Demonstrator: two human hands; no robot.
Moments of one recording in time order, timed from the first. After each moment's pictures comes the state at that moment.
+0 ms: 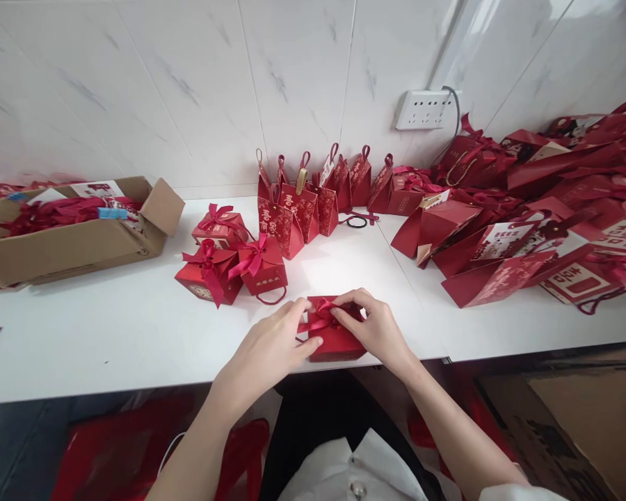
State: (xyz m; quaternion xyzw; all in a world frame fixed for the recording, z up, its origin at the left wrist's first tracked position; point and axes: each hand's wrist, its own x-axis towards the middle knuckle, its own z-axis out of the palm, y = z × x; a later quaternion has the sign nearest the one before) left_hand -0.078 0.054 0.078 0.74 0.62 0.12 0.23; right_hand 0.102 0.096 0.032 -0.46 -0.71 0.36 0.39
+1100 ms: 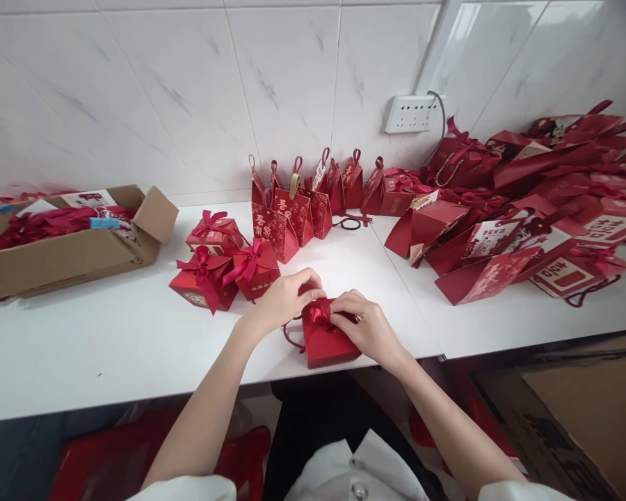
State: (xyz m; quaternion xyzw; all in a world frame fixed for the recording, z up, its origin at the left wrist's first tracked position) left_hand -0.079 0.122 0.064 0.76 0.51 0.25 0.32; right_hand 0.105 0.097 0.032 -0.42 -0.75 0.35 0.38
